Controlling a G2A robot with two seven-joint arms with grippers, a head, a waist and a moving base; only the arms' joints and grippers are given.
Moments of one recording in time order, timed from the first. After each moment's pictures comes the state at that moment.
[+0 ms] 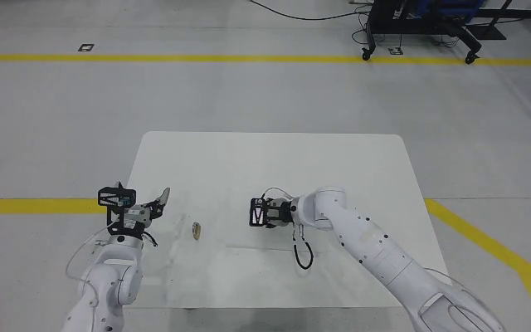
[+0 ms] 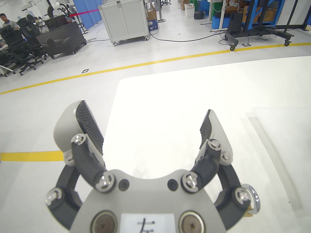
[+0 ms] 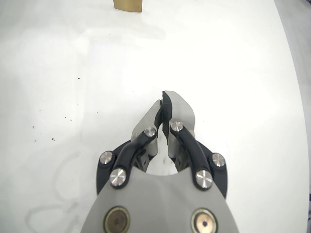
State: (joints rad) left arm 1.73 -1.15 -1.60 -1.80 1.33 0.00 0.00; right arm -0.96 -1.28 0.77 -1.27 -1.49 -0.80 0.21
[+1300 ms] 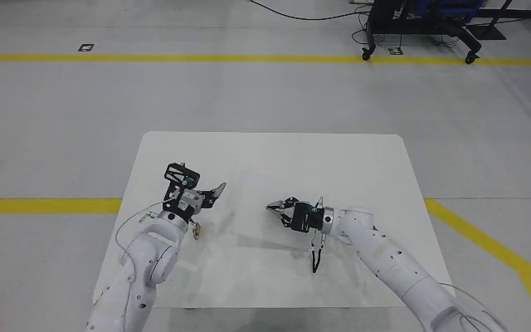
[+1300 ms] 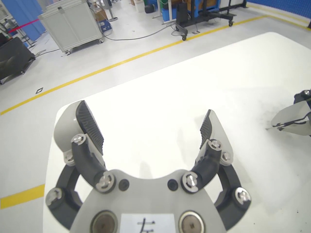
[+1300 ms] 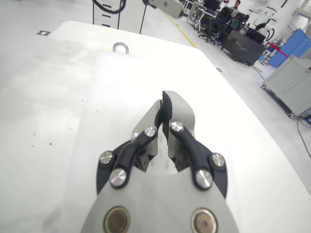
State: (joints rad) left arm 1.48 -1.18 -1.30 -1.81 1.42 -0.13 -0.25; right arm -1.07 -1.20 0.85 -1.06 -1.76 -0.62 -0.75
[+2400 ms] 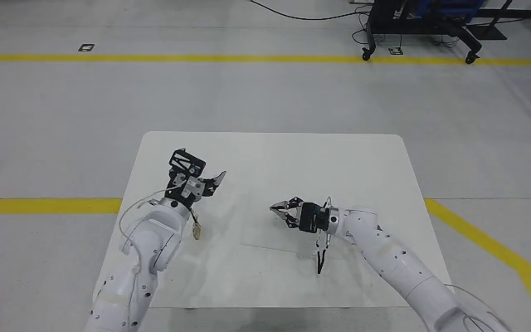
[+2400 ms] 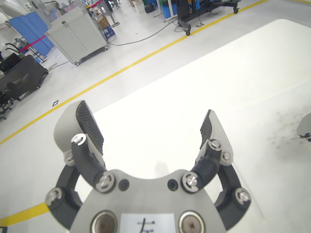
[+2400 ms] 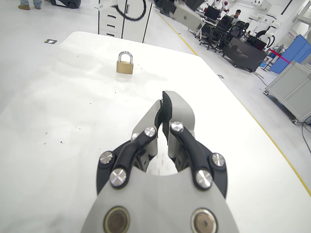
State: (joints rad) left arm 1.44 -1.19 -1.34 -1.84 1.51 -0.14 -0.29; right arm -1.07 -1.18 0.86 -1.06 -1.76 -0.65 -0.81
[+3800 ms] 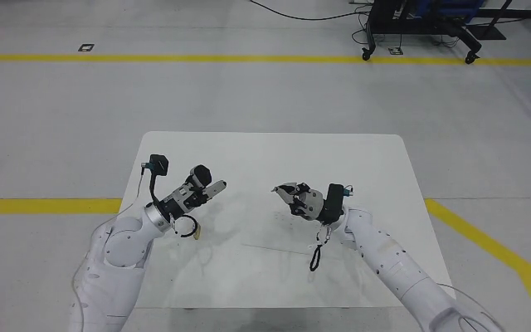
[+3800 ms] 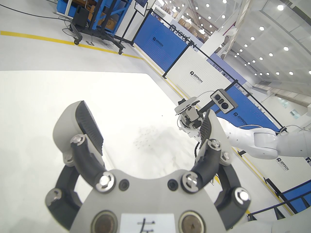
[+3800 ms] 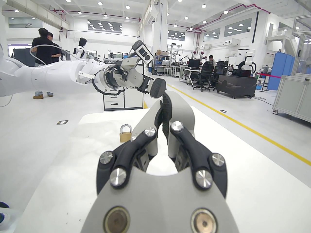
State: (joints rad) left arm 1.41 -1.17 -1.47 -1.62 0.30 -0.65 -0.55; right arm -1.07 -1.22 0.86 -1.06 -1.44 -0.75 -1.00
